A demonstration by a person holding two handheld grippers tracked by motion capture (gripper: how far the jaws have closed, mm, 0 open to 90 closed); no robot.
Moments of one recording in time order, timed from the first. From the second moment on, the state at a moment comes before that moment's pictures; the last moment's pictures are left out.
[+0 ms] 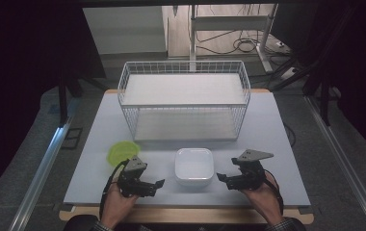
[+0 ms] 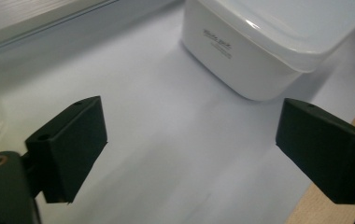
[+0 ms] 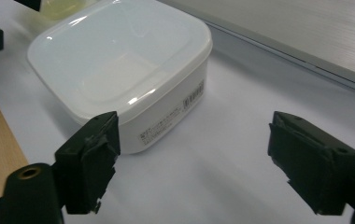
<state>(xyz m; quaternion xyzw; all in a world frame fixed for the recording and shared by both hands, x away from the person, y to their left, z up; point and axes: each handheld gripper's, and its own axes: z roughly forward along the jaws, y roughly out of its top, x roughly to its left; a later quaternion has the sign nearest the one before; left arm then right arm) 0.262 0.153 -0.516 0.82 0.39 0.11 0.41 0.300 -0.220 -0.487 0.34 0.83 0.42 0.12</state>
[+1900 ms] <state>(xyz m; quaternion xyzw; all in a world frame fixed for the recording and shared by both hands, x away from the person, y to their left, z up) 0.296 0.118 -0.490 0.80 0.40 -0.03 0.44 0.313 -0.192 -0.474 0.44 0.80 0.41 -0.03</state>
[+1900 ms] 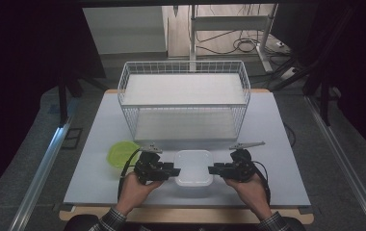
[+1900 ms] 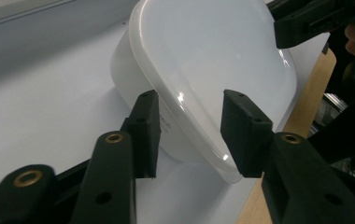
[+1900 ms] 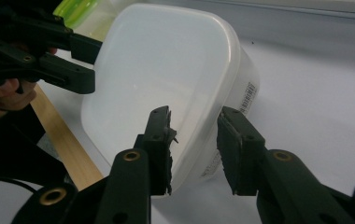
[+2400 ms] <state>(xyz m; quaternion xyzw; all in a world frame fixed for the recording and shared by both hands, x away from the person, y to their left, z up) 0.289 0.123 -0.488 0.78 0.43 0.00 0.46 0.301 -0.188 -0.468 0.43 0.79 0.44 0.03</state>
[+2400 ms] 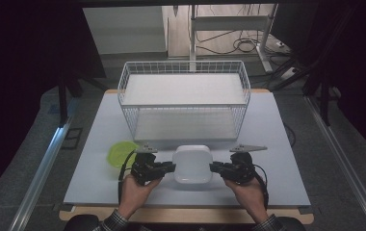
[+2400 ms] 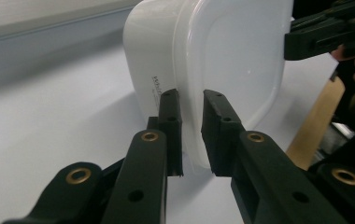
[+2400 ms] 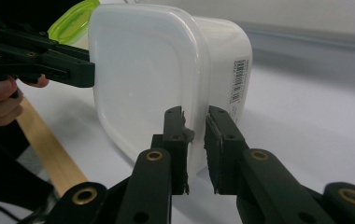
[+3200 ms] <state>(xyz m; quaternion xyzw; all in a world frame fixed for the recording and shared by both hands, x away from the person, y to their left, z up) 0.302 0.130 -0.427 0.76 0.42 0.07 0.49 0.317 -0.181 -0.418 0.40 0.77 0.49 0.08</state>
